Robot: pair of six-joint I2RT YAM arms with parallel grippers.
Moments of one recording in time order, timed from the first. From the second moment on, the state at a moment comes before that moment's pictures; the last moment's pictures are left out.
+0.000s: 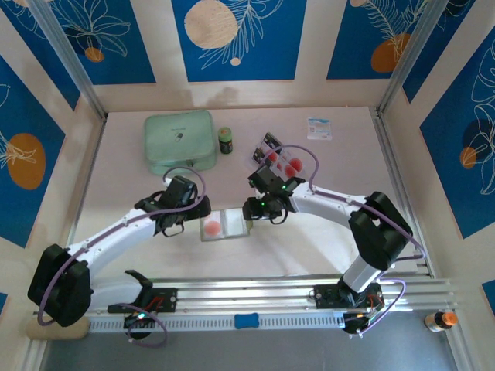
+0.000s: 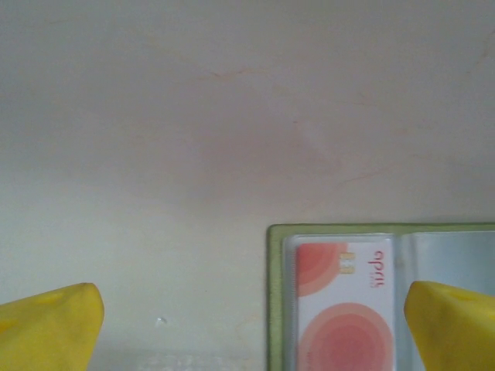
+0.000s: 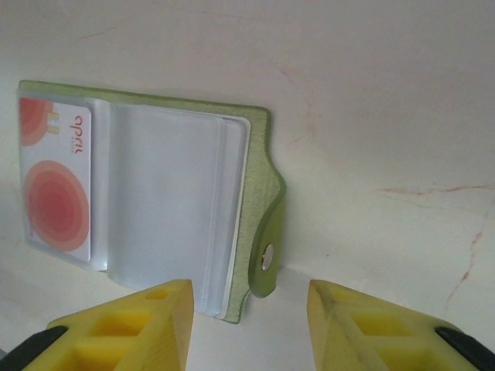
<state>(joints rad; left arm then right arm) -0.56 1.20 0.72 -0.53 -0.17 -0.70 0.77 1.64 1.03 -0.54 -0.15 0.59</state>
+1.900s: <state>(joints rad) -0.83 1.53 0.89 -0.36 -0.14 -0.73 0.61 1.41 0.83 -0.36 -0.31 0.71</state>
